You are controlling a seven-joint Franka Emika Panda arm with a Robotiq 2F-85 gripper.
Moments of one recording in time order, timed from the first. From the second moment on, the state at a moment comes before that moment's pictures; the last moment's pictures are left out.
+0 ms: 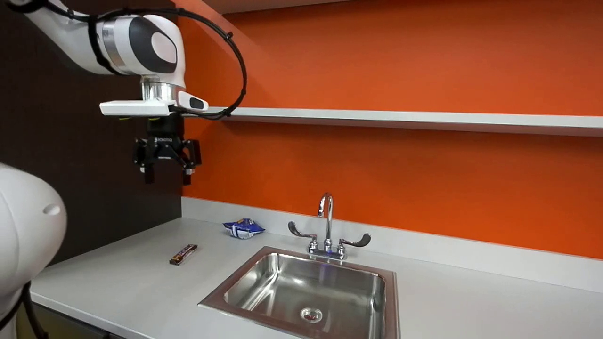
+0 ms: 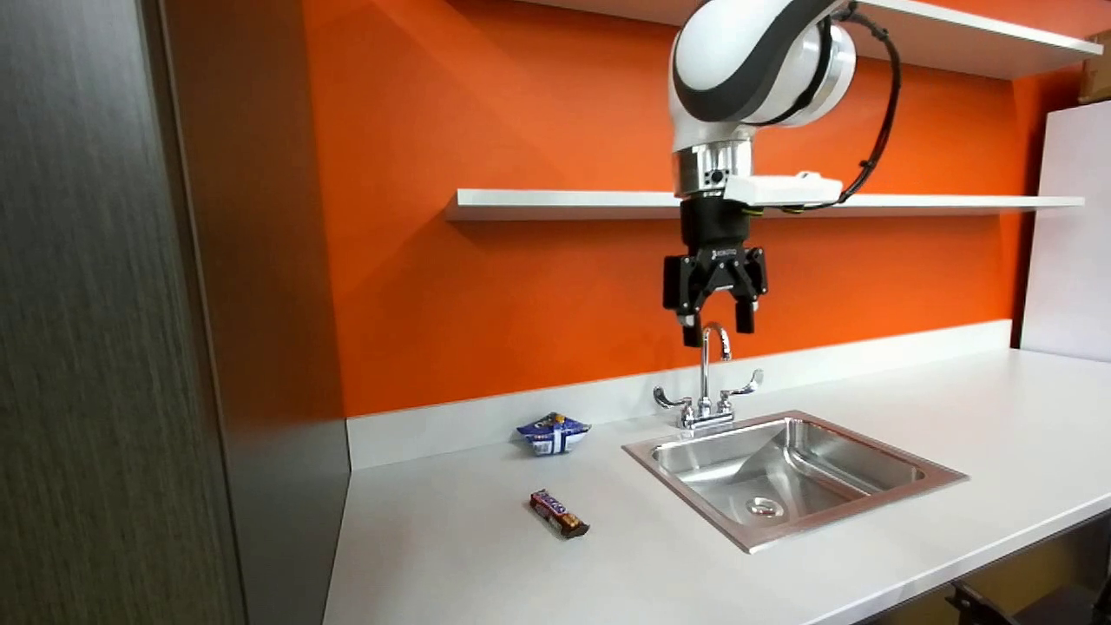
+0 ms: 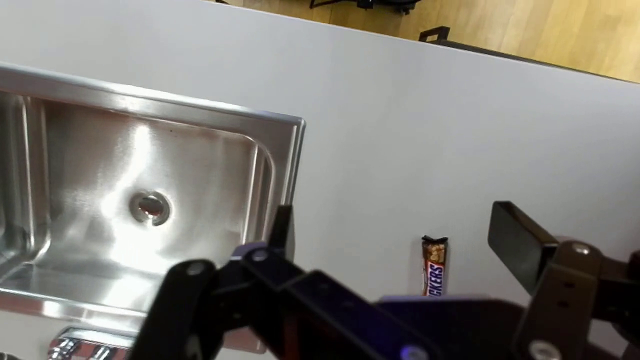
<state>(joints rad) 0.11 -0.50 0.15 -2.52 0.03 1.99 0.01</state>
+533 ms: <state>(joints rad) 0.15 -0.24 0.22 -2.40 0.03 2.11 0.14</state>
